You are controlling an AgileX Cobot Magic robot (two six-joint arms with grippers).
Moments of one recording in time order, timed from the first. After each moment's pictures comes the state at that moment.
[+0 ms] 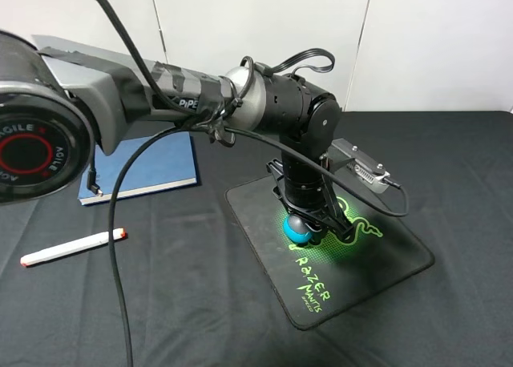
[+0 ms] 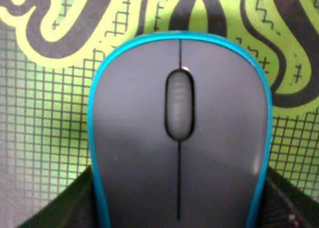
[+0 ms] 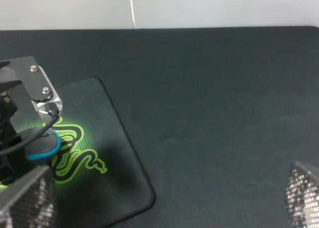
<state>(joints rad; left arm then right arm) -0.92 2.36 -1.78 0.00 0.83 0.08 -0.01 -0.01 -0.49 0.06 1.02 -0.03</state>
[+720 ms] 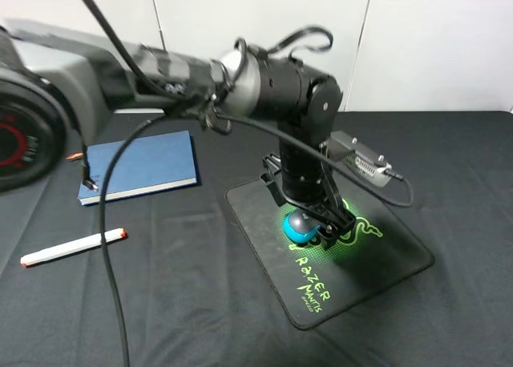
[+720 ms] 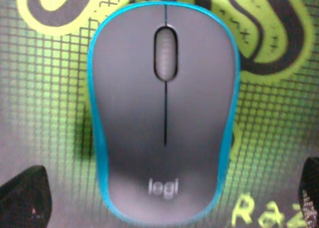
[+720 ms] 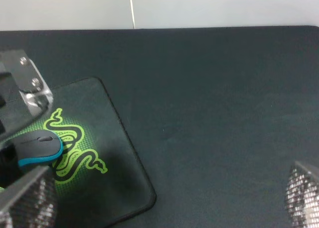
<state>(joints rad) -0.92 2.31 -1.78 -0.01 0.91 0.07 -0.01 -0.01 -0.49 0.06 1.02 -0.03</state>
